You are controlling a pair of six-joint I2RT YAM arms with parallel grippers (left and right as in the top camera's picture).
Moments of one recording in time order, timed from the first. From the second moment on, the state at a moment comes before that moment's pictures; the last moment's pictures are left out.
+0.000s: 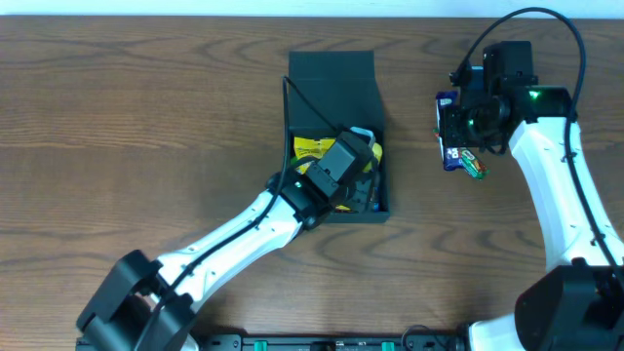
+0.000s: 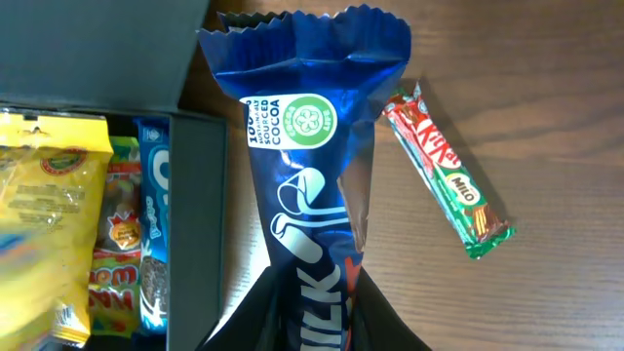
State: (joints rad) left arm -0.81 1.65 1.12 -0.35 0.04 -0.49; right arm 0.03 1.65 1.46 -1.02 -0.13 0.01
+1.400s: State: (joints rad) left arm -0.54 1.27 1.12 -0.68 -0.14 -0.48; right arm 0.28 1.65 1.30 -0.89 -0.01 0.31
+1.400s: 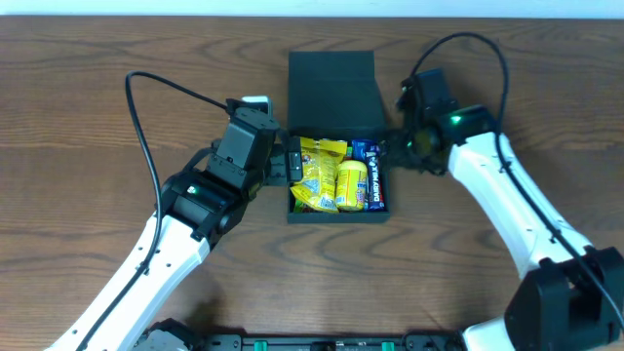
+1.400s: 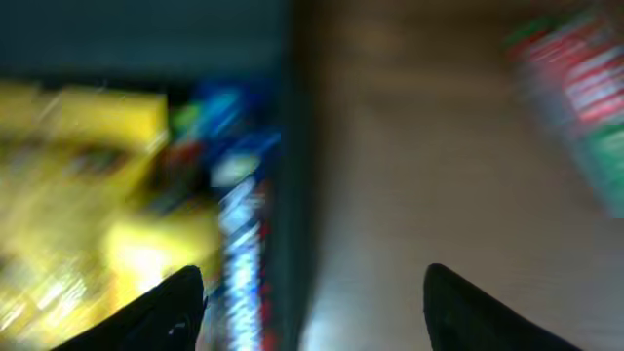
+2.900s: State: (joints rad) left arm -0.54 1.27 1.12 -0.68 -0.14 -0.44; right arm -0.08 2.04 1.42 -0.78 -0.07 -0.11
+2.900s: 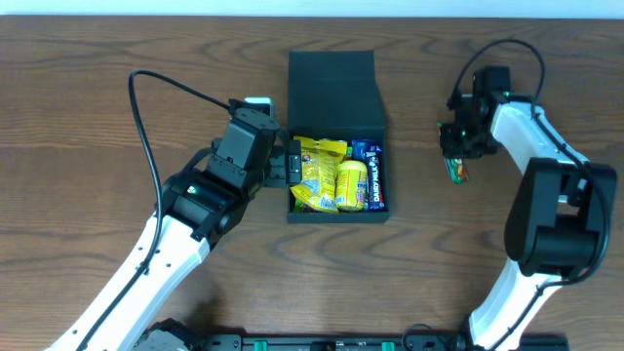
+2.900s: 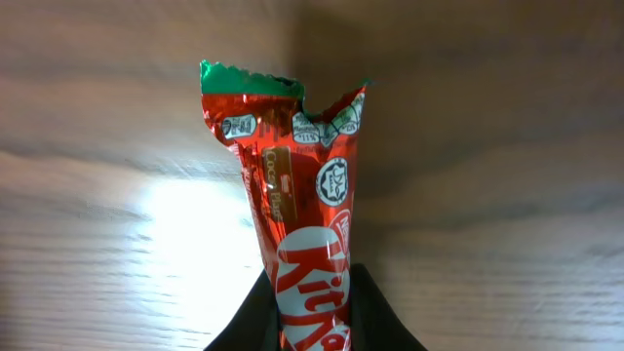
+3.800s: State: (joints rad) left arm -0.32 1.01 1.12 -0.77 -0.14 -0.38; right arm 0.47 1.96 1.67 -0.94 -0.18 -0.96
